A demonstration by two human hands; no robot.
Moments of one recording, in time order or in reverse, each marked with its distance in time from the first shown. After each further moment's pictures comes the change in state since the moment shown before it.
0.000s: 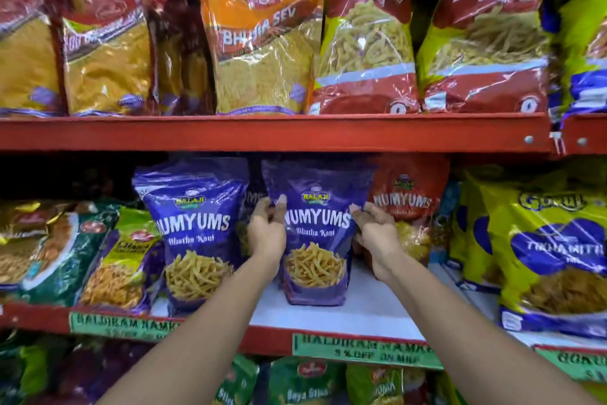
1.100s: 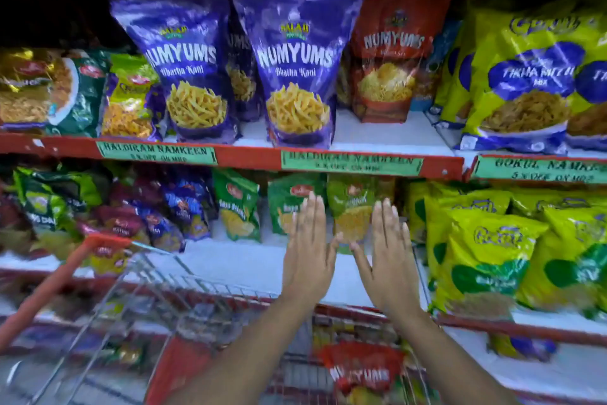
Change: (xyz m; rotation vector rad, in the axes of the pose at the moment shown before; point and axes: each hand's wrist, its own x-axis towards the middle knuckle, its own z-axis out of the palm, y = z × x) left_hand -0.312 -0.116 -0.070 0.978 -0.468 0.421; right_hand -0.273 0.148 -0.142 -1.345 -0.088 -0.314
